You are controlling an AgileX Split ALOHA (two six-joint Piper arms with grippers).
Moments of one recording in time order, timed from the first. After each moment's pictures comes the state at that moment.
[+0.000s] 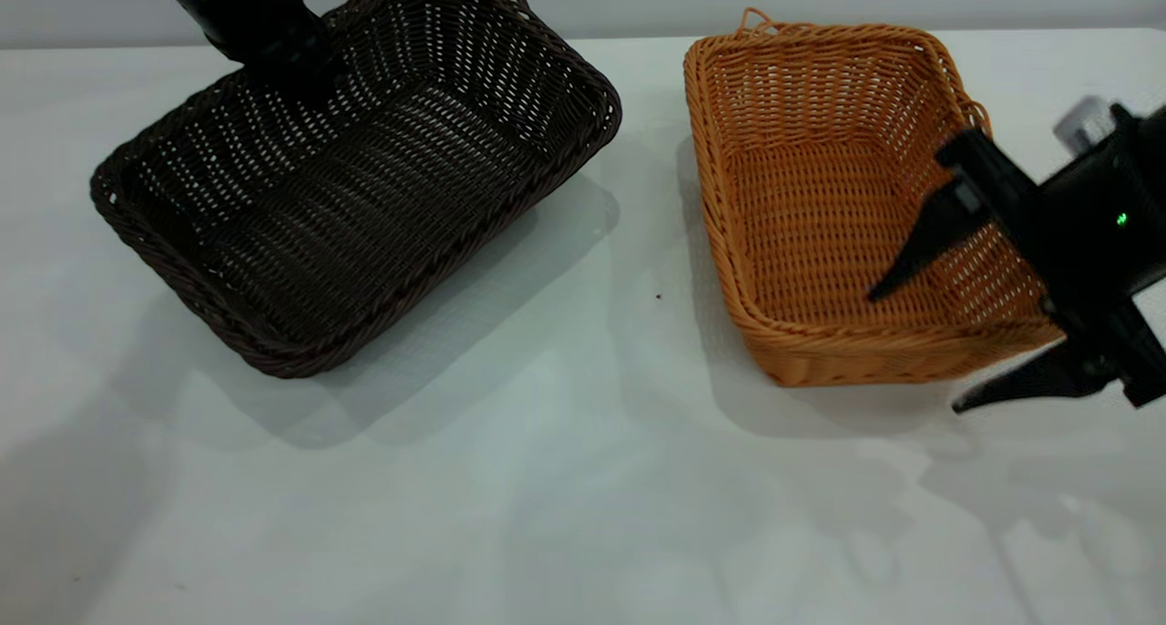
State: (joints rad) left arm -0.19 2.33 -1.59 -0.17 0.33 0.68; right arm 0.06 2.05 -0.70 1.37 0.50 -0.32
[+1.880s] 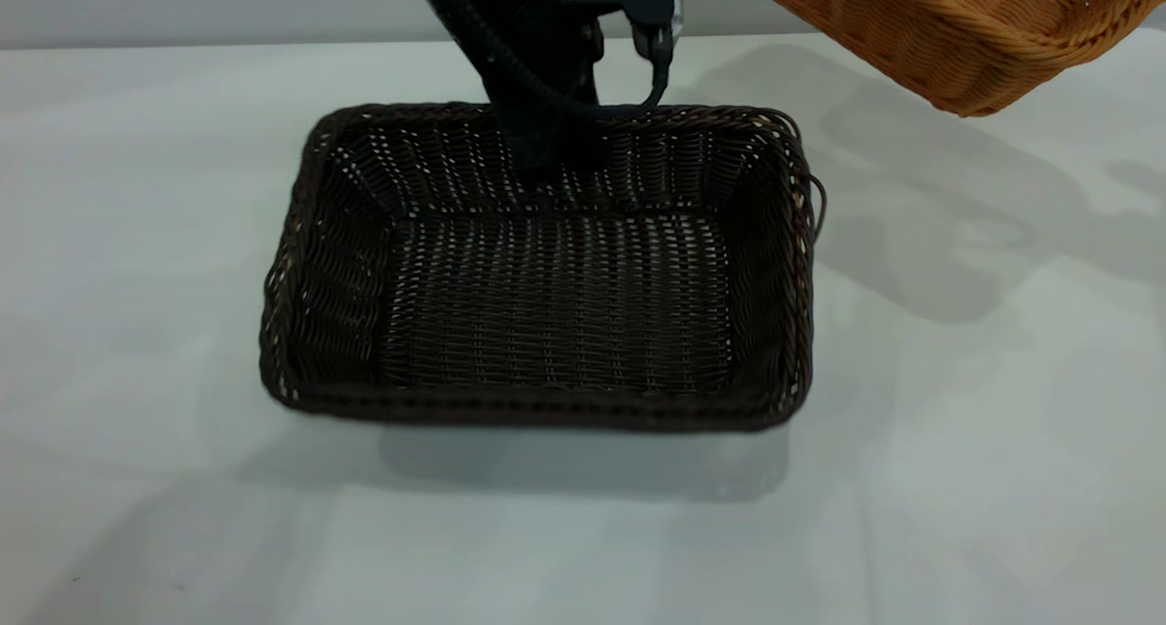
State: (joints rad) left arm -0.55 2.33 -1.59 -0.34 0.33 1.32; right arm -0.38 2.10 -1.35 1.07 0.98 -0.48
